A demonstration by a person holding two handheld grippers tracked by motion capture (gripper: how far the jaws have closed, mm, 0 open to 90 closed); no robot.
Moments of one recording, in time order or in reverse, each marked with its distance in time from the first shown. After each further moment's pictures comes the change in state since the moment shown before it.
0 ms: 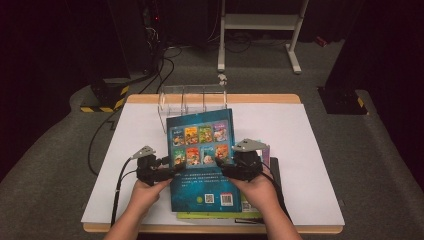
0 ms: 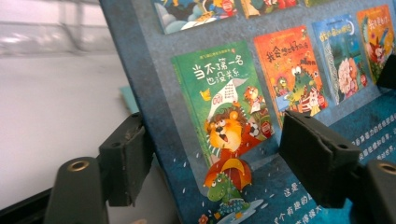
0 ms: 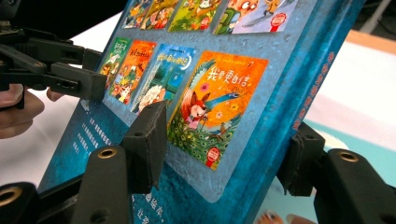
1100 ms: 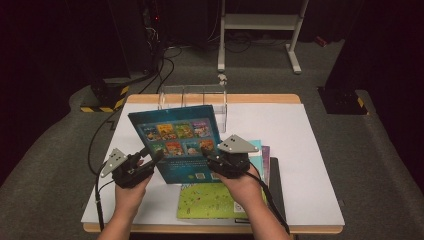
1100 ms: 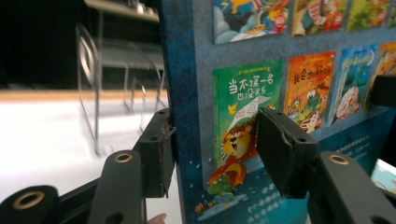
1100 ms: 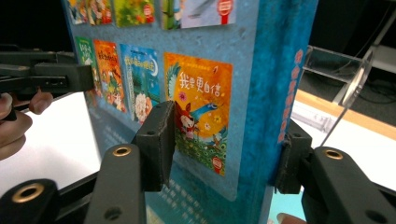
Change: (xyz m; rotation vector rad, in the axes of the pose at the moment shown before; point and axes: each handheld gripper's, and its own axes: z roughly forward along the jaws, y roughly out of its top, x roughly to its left) left arm -0.010 0.004 -0.058 -0.376 0.154 0.166; right arm 0.037 0.028 -0.003 -0.209 -0.038 -0.093
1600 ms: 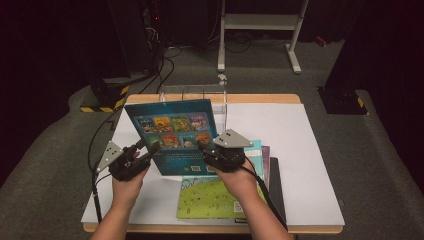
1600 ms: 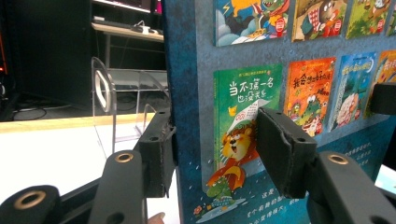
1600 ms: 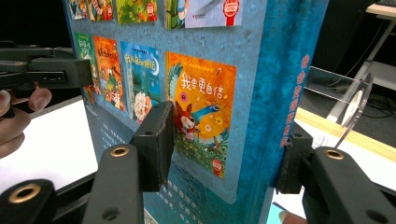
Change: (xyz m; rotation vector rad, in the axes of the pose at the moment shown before) left arm 0.015 0.012 0.009 -0.043 0.010 0.044; right arm -0.002 0.009 0.015 -0.046 -0.010 -0.023
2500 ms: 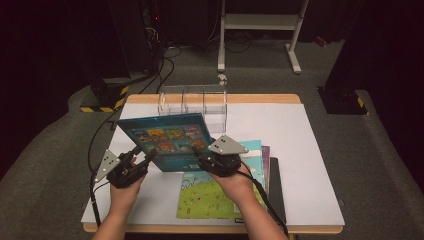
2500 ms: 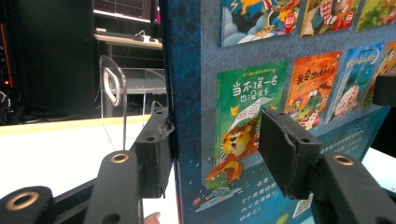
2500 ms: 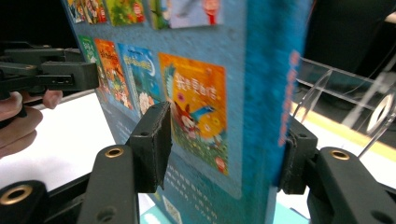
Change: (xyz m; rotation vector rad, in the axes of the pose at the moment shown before) left arm 0.006 -0.024 -0.015 -0.033 -0.006 0.025; right arm 0.009 -0.013 0.007 -0.018 0.049 -0.044
